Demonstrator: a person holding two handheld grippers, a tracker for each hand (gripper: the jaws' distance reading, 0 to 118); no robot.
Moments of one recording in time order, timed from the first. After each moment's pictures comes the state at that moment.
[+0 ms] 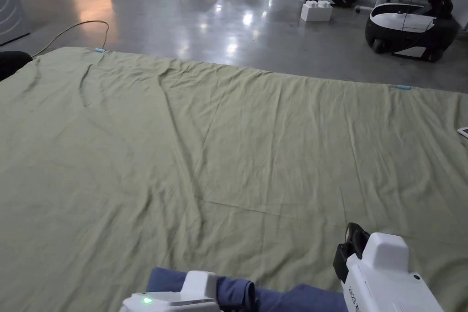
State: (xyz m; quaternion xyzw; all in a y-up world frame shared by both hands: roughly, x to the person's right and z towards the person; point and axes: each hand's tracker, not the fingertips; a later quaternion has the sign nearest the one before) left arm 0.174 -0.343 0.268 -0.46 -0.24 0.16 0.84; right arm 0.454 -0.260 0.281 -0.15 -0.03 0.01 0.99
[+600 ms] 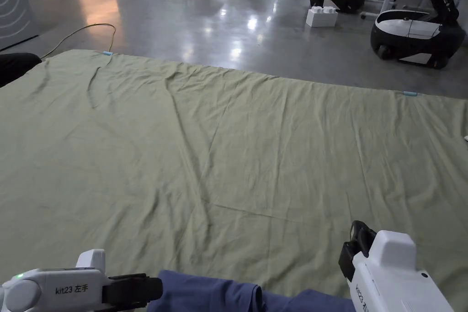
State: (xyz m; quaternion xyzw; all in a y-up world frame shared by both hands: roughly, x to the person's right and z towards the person) left arm -0.019 -0.375 0.237 -0.47 -0.17 0.31 0.81; right arm 0.448 -0.252 0.277 -0.15 -0.02 0.01 0.99
